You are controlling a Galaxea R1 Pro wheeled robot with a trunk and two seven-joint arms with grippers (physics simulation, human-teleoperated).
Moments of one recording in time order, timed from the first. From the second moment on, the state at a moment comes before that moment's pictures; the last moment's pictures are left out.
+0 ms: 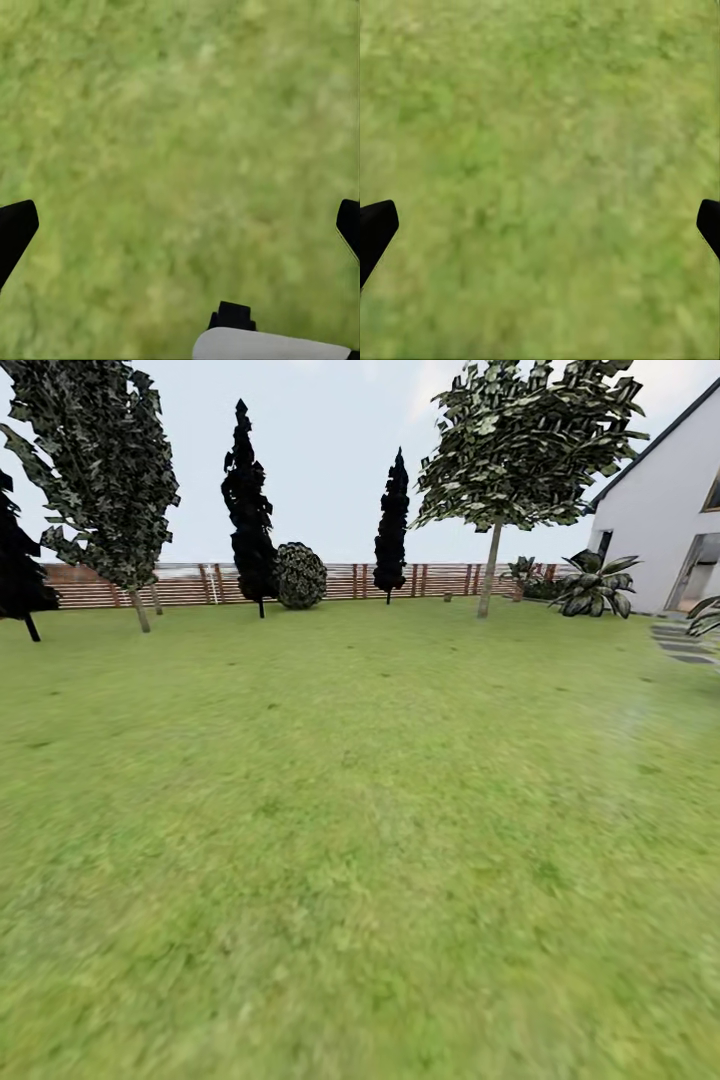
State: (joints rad) left arm -0.11 -0.02 0.01 -0.26 -0.01 -0.35 0.27; right arm -0.20 -0.09 0.10 -0.21 -0.15 -0.45 -0.04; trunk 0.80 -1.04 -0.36
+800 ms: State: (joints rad) left arm -0.11 -0.02 -0.01 -0.26 -0.01 -0.35 0.27; right arm -0.20 -0.09 0.10 -0.21 -0.15 -0.45 -0.04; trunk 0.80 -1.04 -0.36
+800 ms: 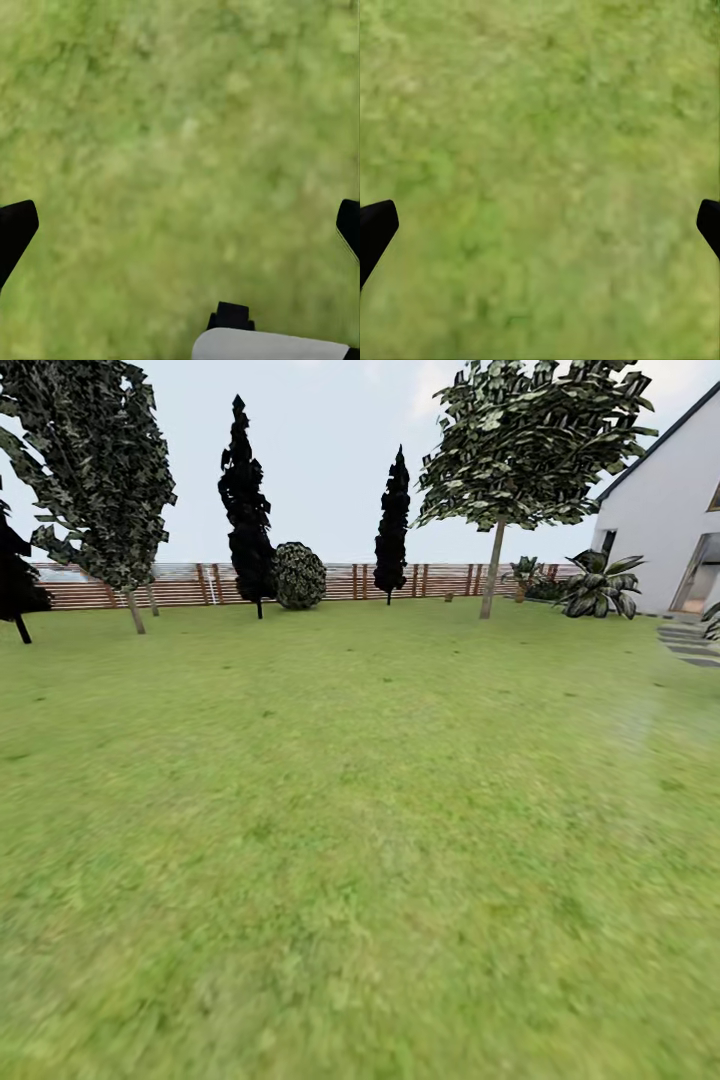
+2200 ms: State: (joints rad) left arm -0.11 -0.02 -0.02 -0.26 -0.01 -0.35 0.27; right arm -0.20 -0.09 0.10 -0.21 -0.14 -0.45 -0.04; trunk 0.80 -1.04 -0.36
